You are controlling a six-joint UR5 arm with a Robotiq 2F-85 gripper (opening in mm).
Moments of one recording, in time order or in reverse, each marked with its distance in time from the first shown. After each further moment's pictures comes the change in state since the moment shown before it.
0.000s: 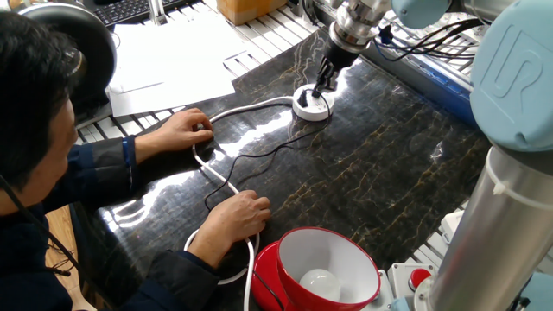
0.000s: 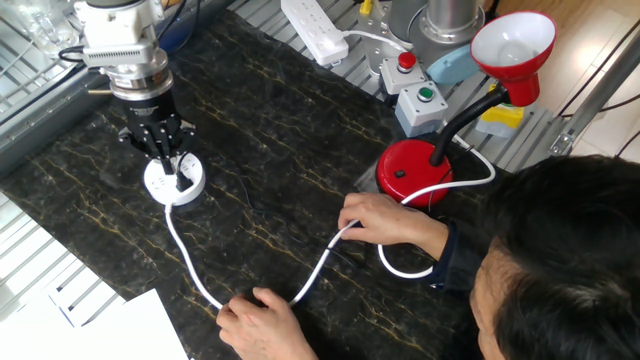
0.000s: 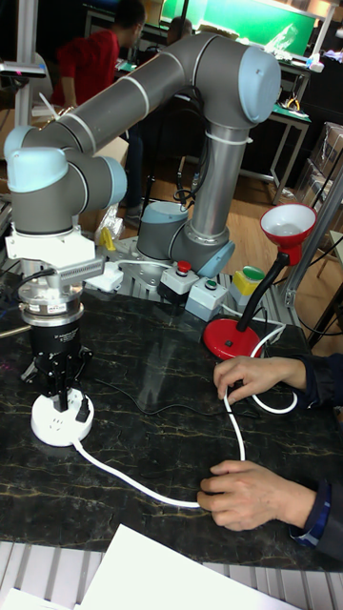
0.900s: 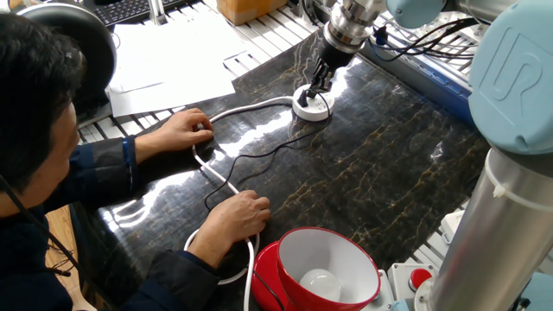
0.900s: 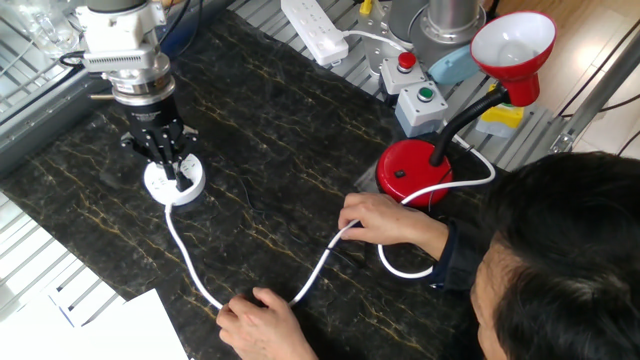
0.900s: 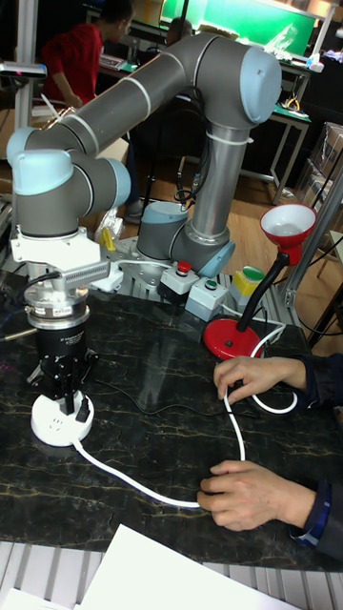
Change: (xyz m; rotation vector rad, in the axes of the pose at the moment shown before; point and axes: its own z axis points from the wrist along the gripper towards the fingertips) arm -0.005 0.003 0.007 0.000 -0.011 0.009
